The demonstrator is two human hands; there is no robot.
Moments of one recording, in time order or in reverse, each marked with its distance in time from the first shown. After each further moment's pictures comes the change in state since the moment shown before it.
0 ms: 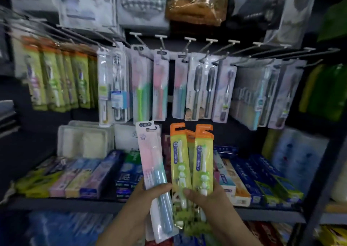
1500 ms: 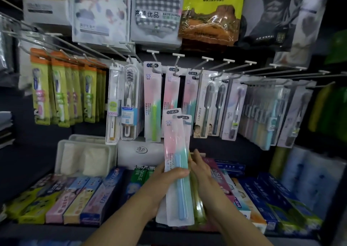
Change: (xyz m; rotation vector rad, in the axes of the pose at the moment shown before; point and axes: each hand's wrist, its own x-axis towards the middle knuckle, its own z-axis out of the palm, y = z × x) left_hand 0.044 0.064 0.004 0.137 -0.167 0.110; right_hand 0.058 -0.053 0.056 -0.277 0.037 -0.161
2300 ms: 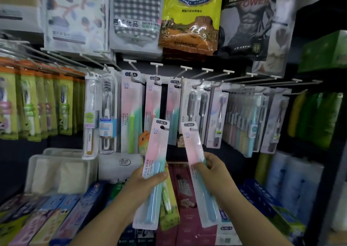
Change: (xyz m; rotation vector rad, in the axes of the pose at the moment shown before) left_hand 0.039 -0.004 -0.009 0.169 0.117 0.093; right_hand 0.044 0.008 -0.071 -0.150 0.235 -0.050
